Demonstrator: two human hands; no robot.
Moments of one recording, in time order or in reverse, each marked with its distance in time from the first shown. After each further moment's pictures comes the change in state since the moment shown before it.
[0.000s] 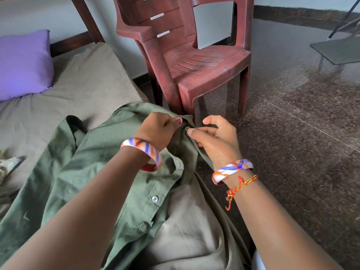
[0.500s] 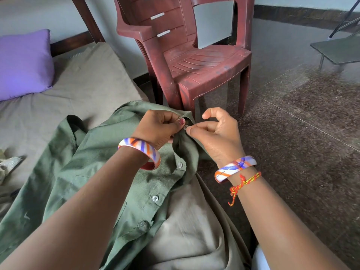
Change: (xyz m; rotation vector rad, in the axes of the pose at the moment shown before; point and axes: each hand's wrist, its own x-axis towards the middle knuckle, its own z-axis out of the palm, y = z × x) left_hand -0.008 0.003 -0.002 -0.456 -0.050 -0.002; right_hand 0.000 -0.009 0.000 -0.084 -0.066 -0.100
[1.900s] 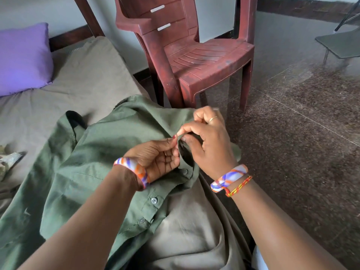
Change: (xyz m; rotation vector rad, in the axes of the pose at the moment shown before) left_hand -0.025 -0.028 0.004 -0.791 -0.126 -0.563; right_hand -0.002 0.030 0.000 -0.672 0.012 -0.731
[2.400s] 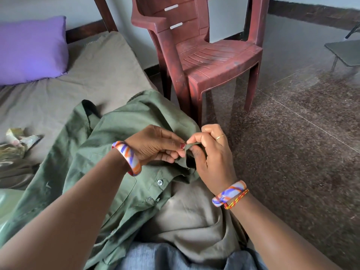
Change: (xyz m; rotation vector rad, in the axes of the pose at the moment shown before) left_hand -0.029 0.012 -0.018 0.637 -0.146 0.164; right_hand -0.045 -0.021 0.004 0.025 0.063 0.016
